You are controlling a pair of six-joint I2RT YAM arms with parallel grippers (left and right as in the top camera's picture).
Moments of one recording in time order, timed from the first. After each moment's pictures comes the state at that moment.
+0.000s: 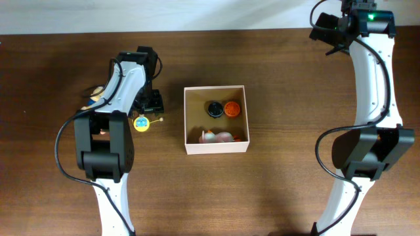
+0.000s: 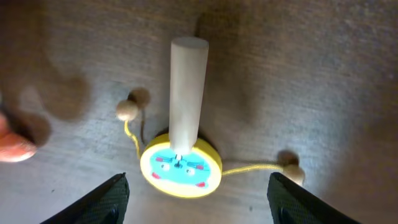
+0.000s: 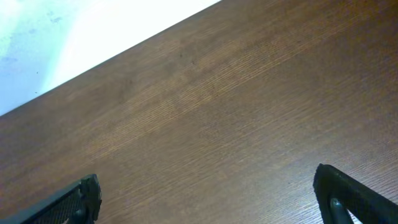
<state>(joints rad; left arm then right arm) -0.12 2.27 1.85 -1.24 -0.15 -0.30 -0.10 2.21 2.35 -1.12 0.15 0.37</state>
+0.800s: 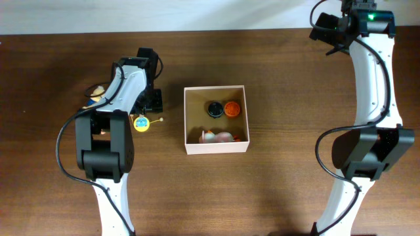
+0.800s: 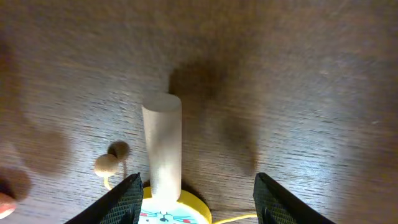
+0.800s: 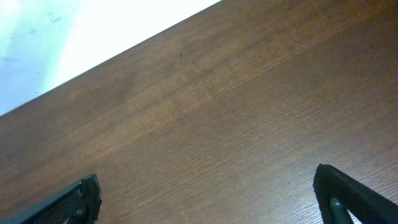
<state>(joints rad) -0.12 2.27 1.78 -1.09 -0.15 -0.23 -0.10 2.21 2.35 -1.12 0.15 0.37</state>
